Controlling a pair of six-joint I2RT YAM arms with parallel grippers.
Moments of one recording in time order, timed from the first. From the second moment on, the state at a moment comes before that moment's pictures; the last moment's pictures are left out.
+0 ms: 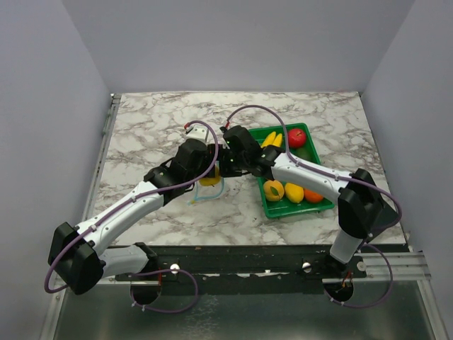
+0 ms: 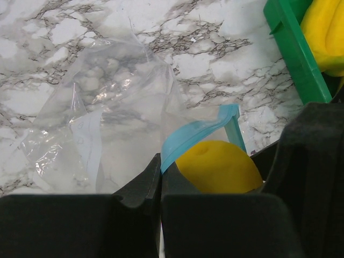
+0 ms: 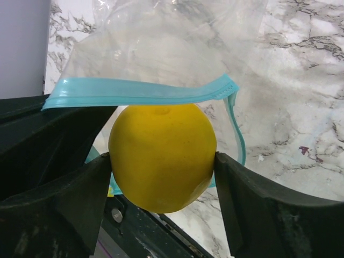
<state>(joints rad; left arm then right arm) -0.70 1.18 0.93 -0.38 -0.43 -0.29 0.87 1.74 1.37 -0.34 -0.13 0.69</state>
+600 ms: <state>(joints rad) -0.69 1.18 0.93 -0.38 -0.41 -0.29 0.88 1.73 1.37 -0.34 -0.11 0.70</state>
